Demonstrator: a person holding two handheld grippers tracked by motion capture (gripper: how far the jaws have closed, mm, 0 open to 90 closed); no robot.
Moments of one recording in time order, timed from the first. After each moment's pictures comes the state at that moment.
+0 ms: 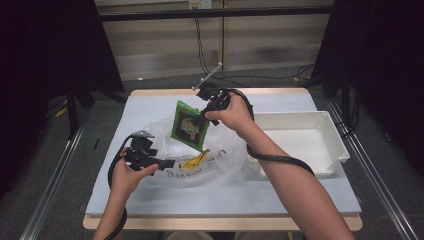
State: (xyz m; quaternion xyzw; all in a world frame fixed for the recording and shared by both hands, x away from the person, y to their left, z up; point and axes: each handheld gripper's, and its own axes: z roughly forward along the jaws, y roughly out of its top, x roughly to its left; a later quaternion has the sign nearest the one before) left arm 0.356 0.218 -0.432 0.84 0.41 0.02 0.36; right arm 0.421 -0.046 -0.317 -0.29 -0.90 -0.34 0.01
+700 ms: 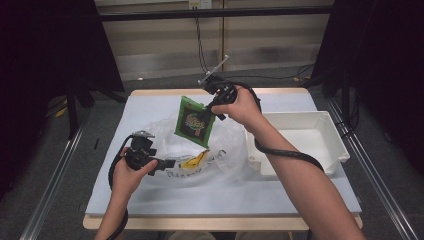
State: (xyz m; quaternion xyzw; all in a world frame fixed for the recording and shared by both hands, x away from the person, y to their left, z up) left arm 0.353 0.216 -0.430 0.83 0.42 0.02 0.36; right arm 0.422 -0.062 -0.299 -0.28 -0.90 -0.34 0.01
